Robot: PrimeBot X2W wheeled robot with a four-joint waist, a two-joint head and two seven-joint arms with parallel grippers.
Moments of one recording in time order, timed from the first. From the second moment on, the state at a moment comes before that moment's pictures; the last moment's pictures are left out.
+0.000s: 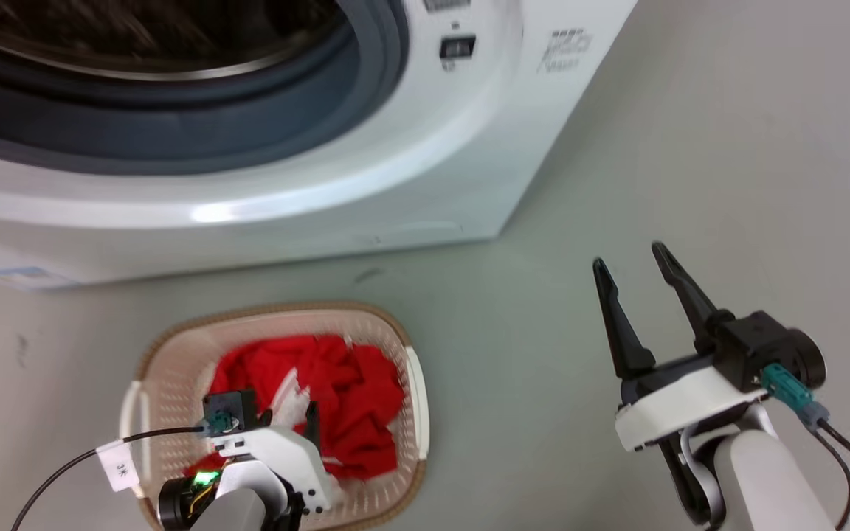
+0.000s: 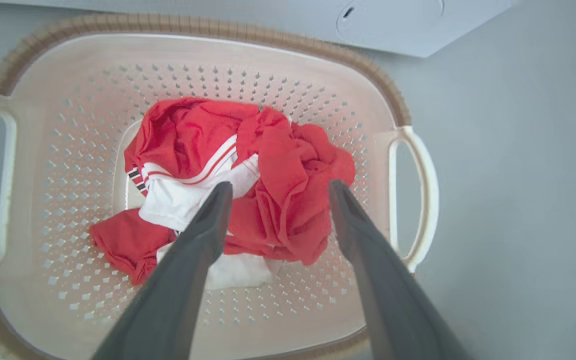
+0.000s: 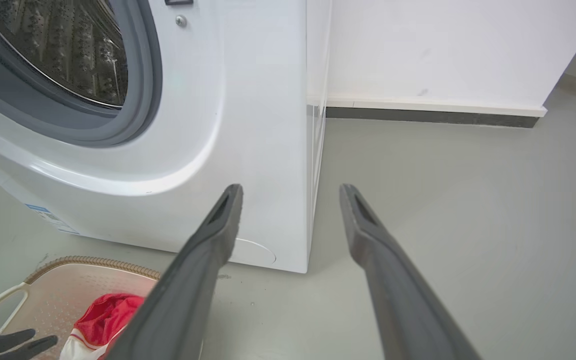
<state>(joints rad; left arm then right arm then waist) -0.51 0.05 -0.23 1.21 -0.46 -0.05 -0.26 -0.25 -0.05 0.17 0.18 0.10 0.13 -0.22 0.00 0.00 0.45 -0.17</state>
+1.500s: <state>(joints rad) 0.01 0.10 -0.11 0.04 -0.15 0.07 -0.24 0.03 -0.05 0.05 -0.03 0.03 0.13 -0.08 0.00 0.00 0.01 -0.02</state>
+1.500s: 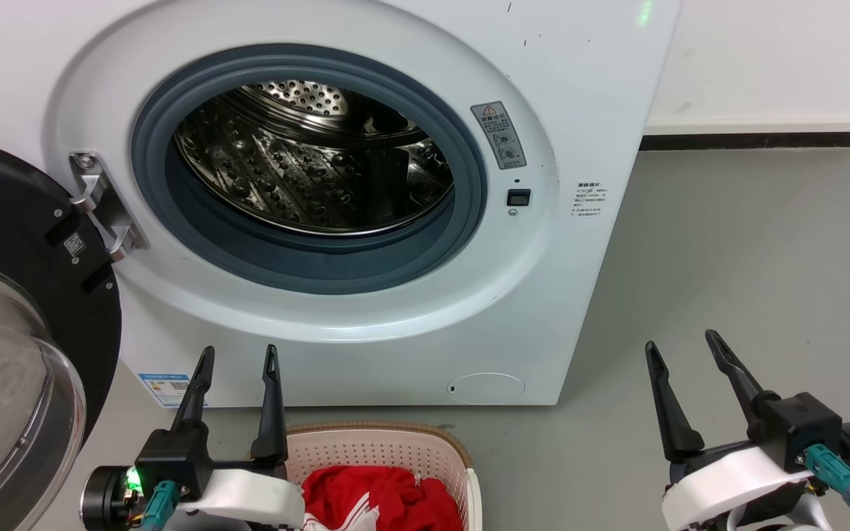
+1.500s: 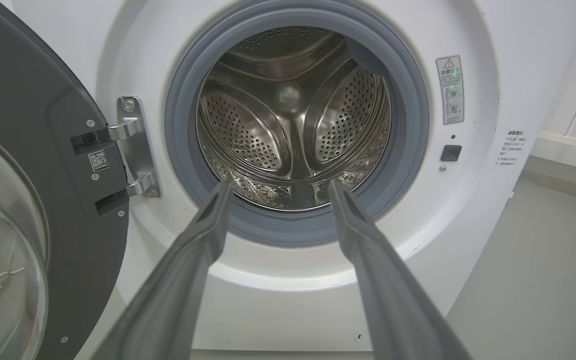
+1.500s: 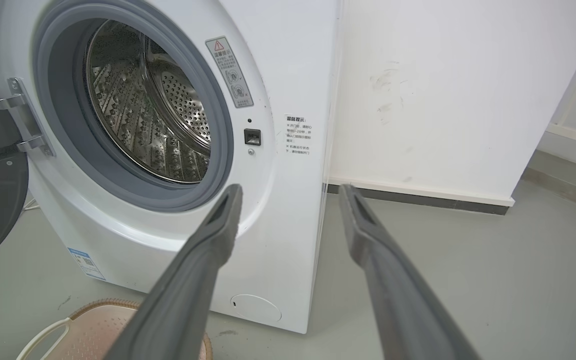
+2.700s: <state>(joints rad) 0.03 0.11 -0.11 0.09 -0.32 0.06 -0.20 0.04 -0.06 0.06 0.02 0.22 0.13 -0.07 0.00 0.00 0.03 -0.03</state>
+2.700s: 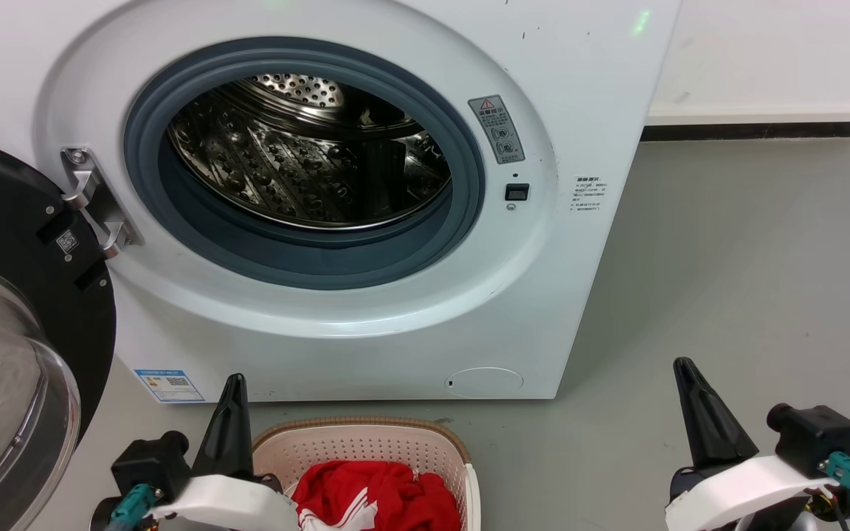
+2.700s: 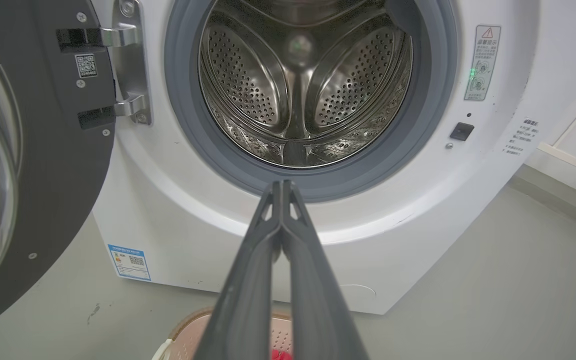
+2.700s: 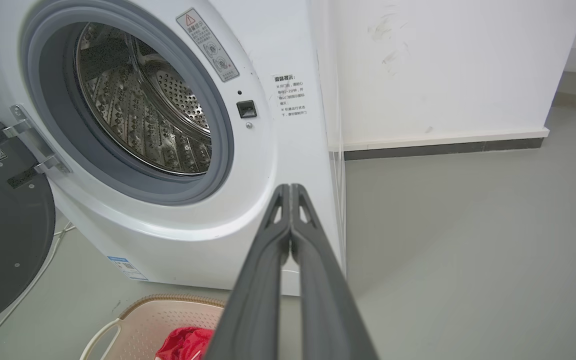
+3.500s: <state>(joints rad) -0.01 0.09 -0.04 0.14 -0.75 0.00 -0.10 0.00 -0.08 0.03 0.10 0.70 0.13 -0.04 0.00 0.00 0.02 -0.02</state>
